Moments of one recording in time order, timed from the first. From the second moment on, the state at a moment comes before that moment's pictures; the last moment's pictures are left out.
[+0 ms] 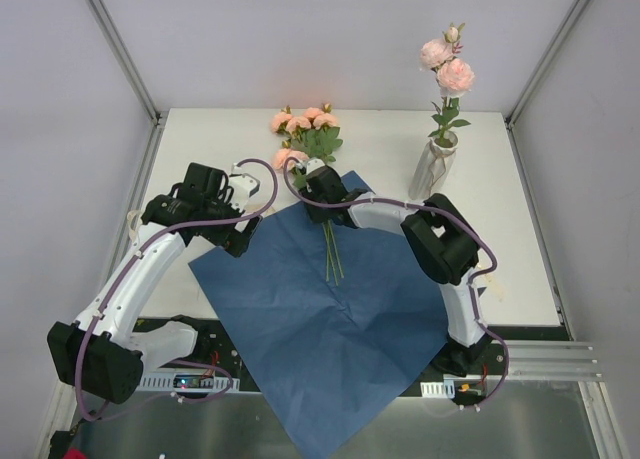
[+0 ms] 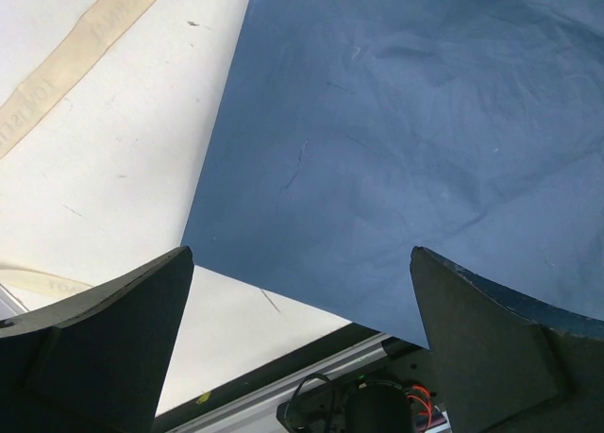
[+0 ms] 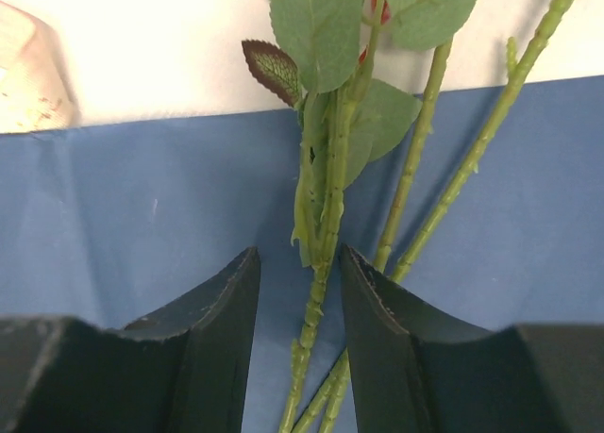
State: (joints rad) left arm -0.30 1.10 1.05 -0.99 0.12 0.25; right arm 0.80 2.08 1.39 -0.10 0.15 0.20
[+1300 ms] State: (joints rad) left arm -0.30 1.07 1.10 -0.99 0.11 0.23; right arm 0.47 1.13 1.39 0.24 0.24 -0.08
